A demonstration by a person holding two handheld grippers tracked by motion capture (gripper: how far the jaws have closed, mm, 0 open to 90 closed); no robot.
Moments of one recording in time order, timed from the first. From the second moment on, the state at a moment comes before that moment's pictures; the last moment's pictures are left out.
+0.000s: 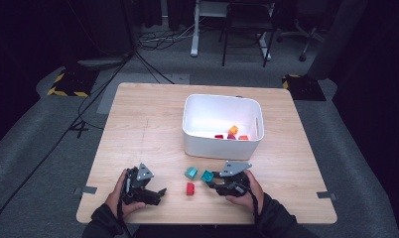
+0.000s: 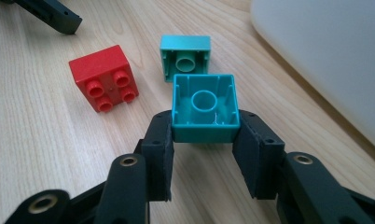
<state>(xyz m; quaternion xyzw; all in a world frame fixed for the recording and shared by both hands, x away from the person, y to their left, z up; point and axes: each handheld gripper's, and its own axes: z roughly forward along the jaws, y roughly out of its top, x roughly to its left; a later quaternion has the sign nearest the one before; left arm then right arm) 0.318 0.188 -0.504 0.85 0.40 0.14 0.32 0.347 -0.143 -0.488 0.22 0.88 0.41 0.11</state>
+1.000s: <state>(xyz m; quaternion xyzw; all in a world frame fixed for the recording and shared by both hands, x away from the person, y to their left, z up) 0.318 0.189 -0.504 0.85 0.40 0.14 0.32 0.347 -0.221 -0.432 0.27 0.83 0.46 0.18</state>
